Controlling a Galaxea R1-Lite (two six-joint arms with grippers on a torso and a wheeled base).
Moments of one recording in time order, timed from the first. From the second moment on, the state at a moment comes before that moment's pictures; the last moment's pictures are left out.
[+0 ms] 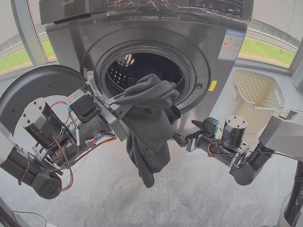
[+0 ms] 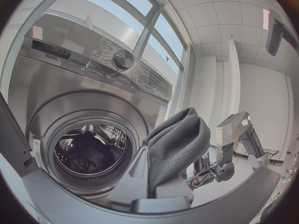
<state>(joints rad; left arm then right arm) -0.58 1.76 -0.57 -1.55 -0.30 -0.05 0.53 2.14 -0.72 -1.37 0.07 0.04</state>
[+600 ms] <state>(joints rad) -0.57 1.76 -0.56 -1.55 -0.30 -0.05 0.54 2.30 -0.98 -1.39 0.21 0.04</state>
